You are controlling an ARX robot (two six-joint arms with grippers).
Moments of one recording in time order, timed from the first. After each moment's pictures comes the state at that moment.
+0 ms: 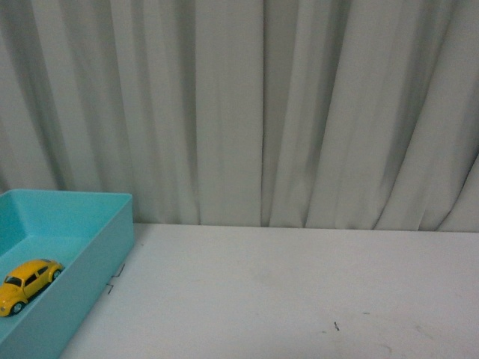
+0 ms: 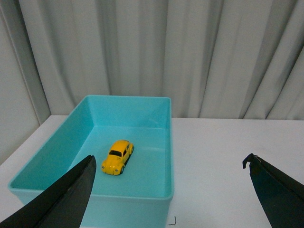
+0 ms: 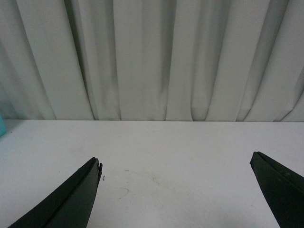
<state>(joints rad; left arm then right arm) 0.00 0.01 0.01 0.00 0.00 0.00 0.00 0.00 0.01 0.00 0.00 -0.01</state>
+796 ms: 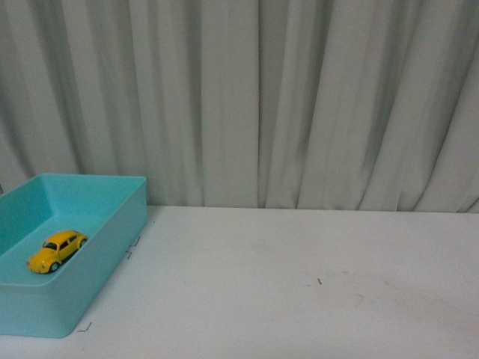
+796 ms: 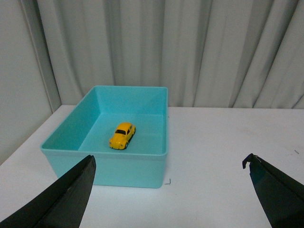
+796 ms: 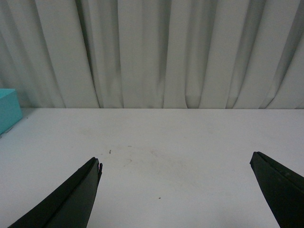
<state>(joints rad) 0.00 0.01 0.01 0.00 0.00 0.00 0.00 0.00 0.01 0.00 0.00 -0.01</state>
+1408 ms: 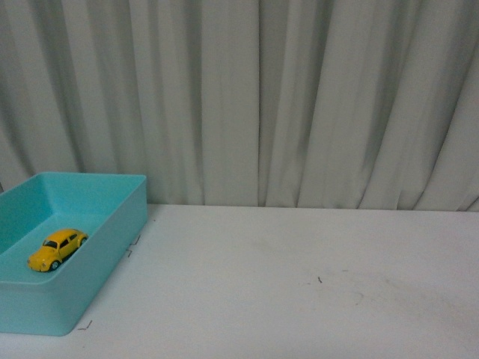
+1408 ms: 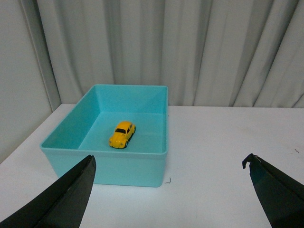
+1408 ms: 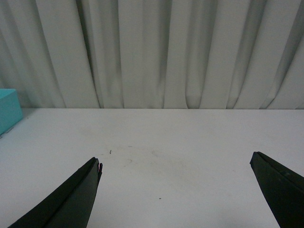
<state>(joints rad) 0.00 0.01 0.01 0.00 0.00 0.00 0.00 0.00 0.01 0.00 0.00 -0.01</state>
